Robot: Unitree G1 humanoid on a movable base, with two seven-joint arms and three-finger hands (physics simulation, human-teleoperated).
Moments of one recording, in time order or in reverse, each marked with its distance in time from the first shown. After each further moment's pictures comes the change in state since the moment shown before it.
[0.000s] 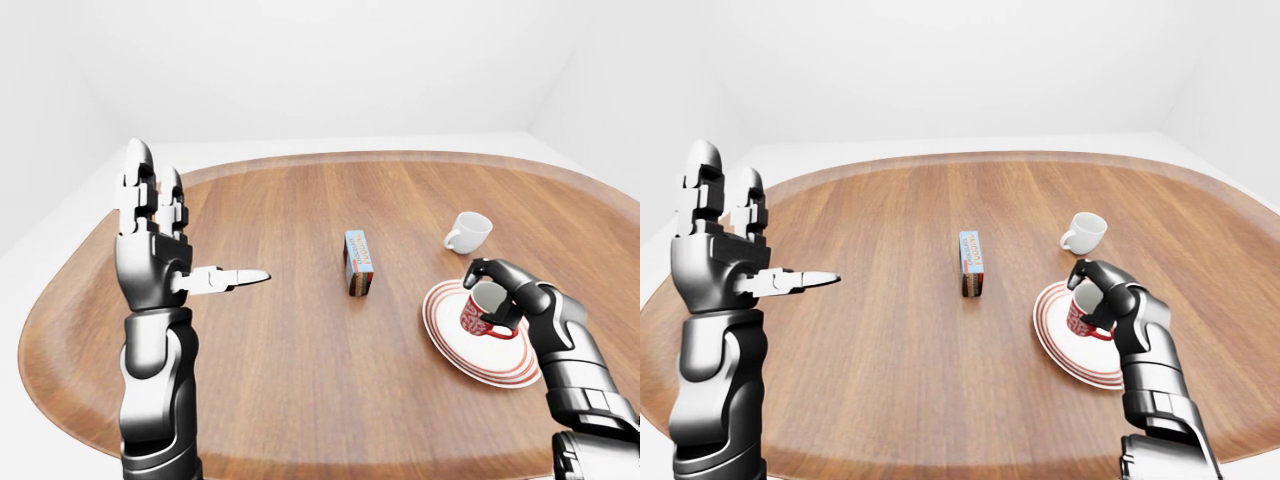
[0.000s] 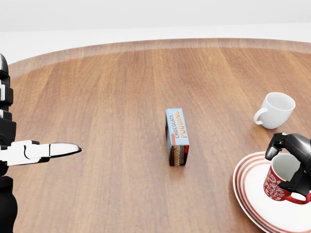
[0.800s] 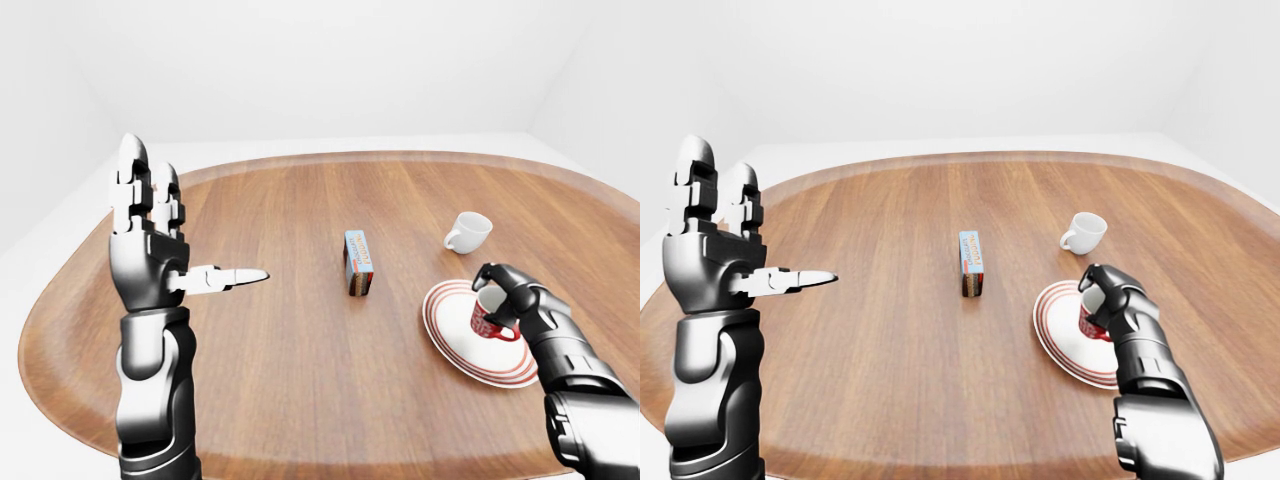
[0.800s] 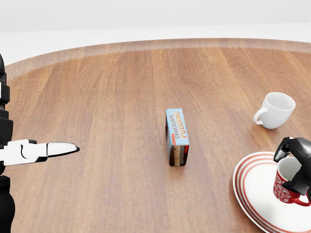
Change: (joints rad) left arm -0.004 0.004 0.006 -0.017 -0.004 0.000 -0.001; right arm -0.206 -0.034 0.118 0.486 0.003 0.000 -0.288
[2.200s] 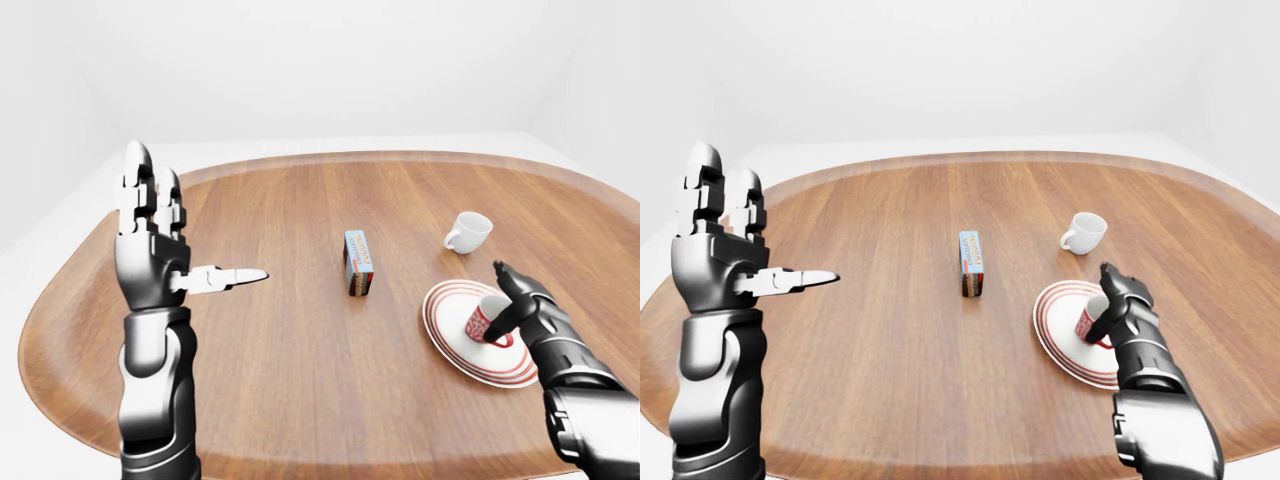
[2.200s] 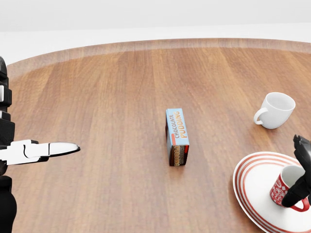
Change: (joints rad) left arm 0.002 0.001 0.003 0.029 0.013 0.000 0.003; right arm -0.027 -0.007 0.027 0.151 0.024 0.000 -0.152
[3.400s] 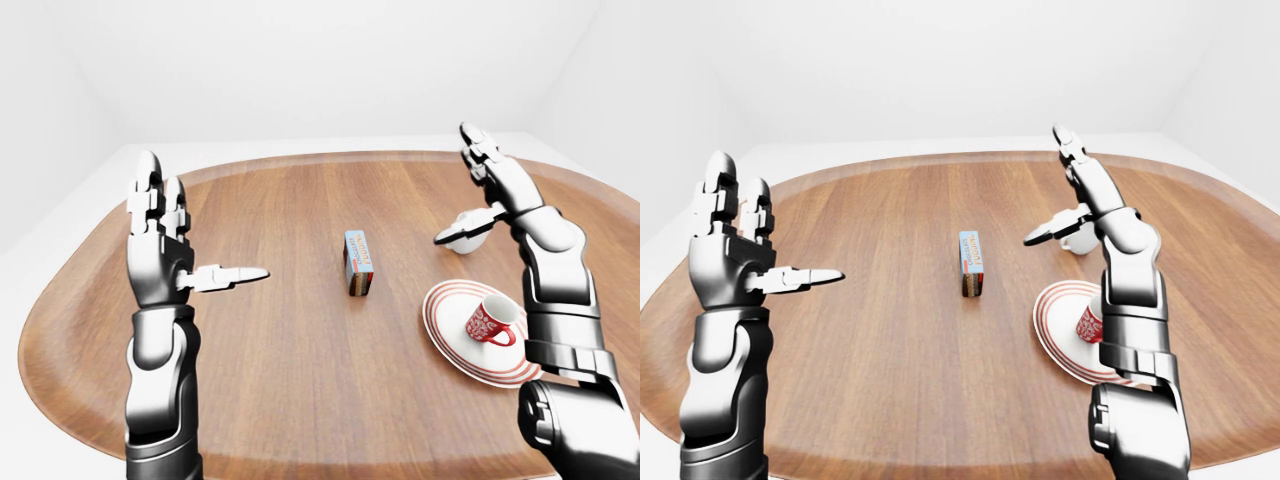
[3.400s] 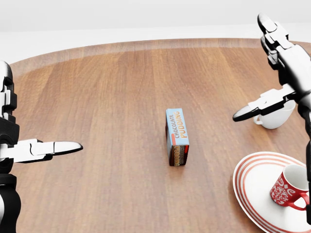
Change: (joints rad) left arm -0.012 0.004 -0.004 0.069 0.034 0.000 0.007; right arm -0.024 0.126 -0.202 -0.899 0.607 0.000 0.415
